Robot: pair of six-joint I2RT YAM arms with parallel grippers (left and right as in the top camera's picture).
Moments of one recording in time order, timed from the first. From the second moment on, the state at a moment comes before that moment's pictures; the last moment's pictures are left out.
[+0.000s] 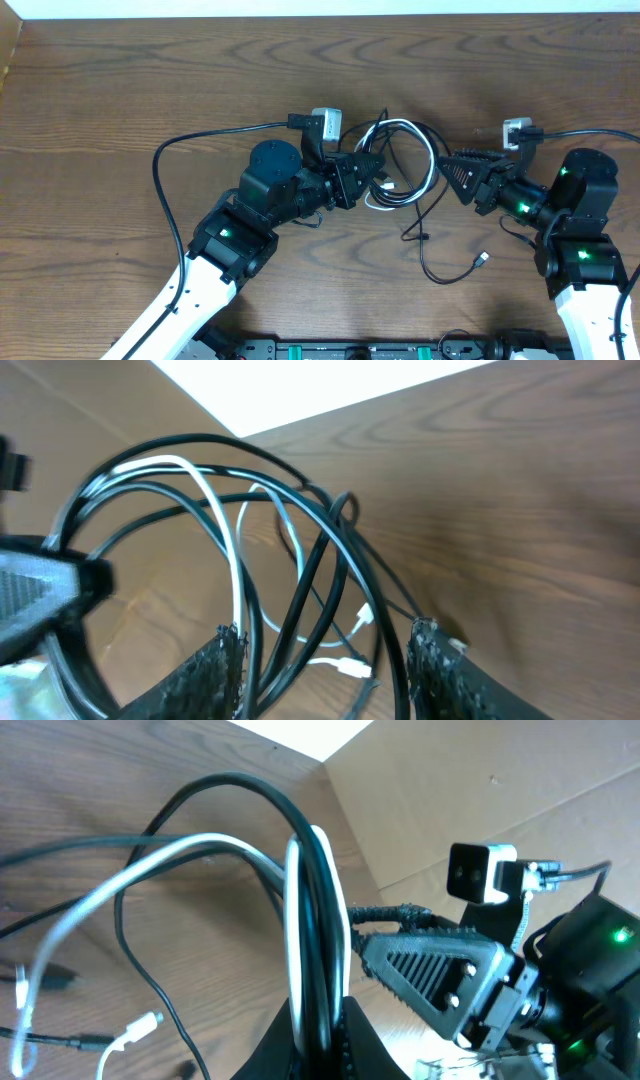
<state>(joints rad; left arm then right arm) -0.60 1.13 0.88 -0.06 0.44 -0.80 -0.04 0.94 0.69 -0.23 -0.81 0.36</state>
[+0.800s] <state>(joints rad) -0.60 1.13 0.88 -0.24 0.44 -0.30 -0.04 0.94 0.69 -0.34 -0.65 0.25</state>
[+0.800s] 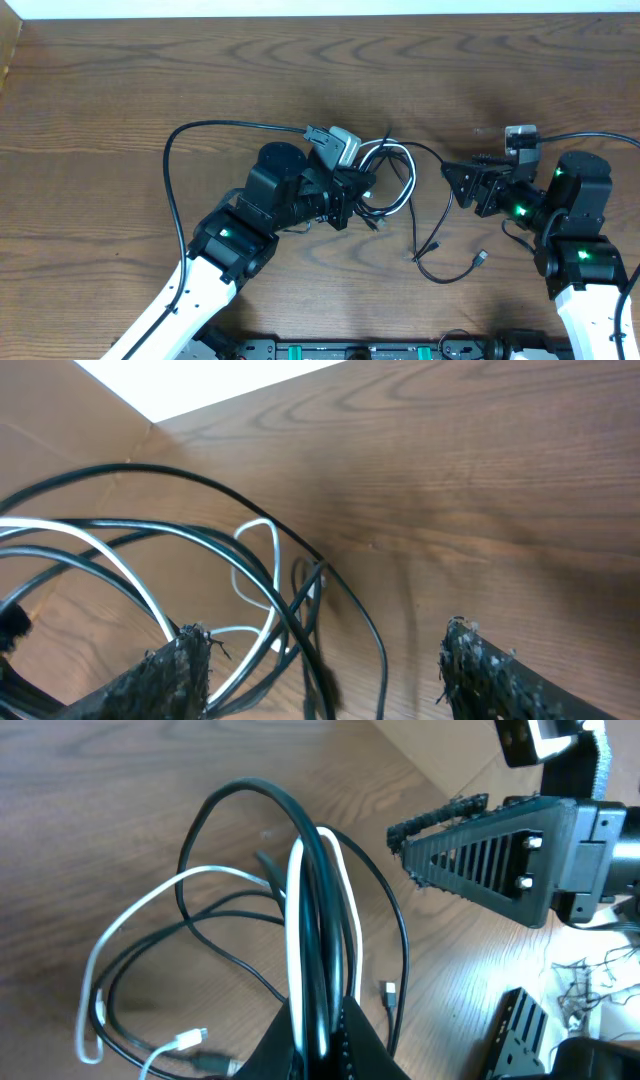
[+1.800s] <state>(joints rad) -0.60 0.95 0.88 0.02 0.74 -0.29 -0.04 0.98 0.69 -0.27 -0.66 0.15</state>
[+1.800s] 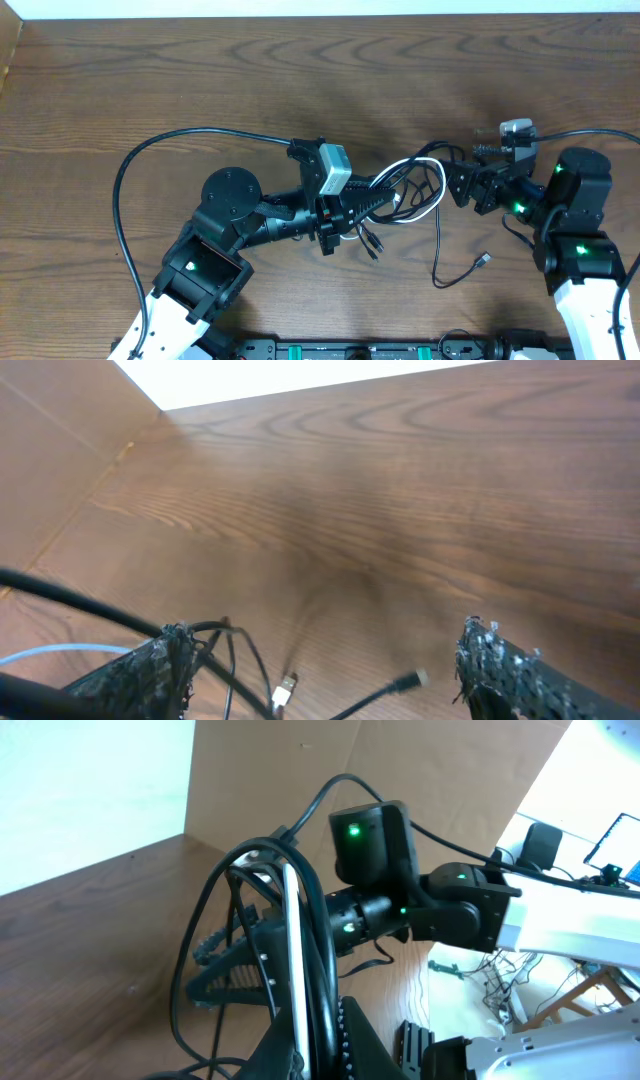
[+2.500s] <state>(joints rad) -0.60 0.95 0.88 -0.22 0.28 -0.30 -0.04 1.00 0.69 -0.35 -0.44 0.27</state>
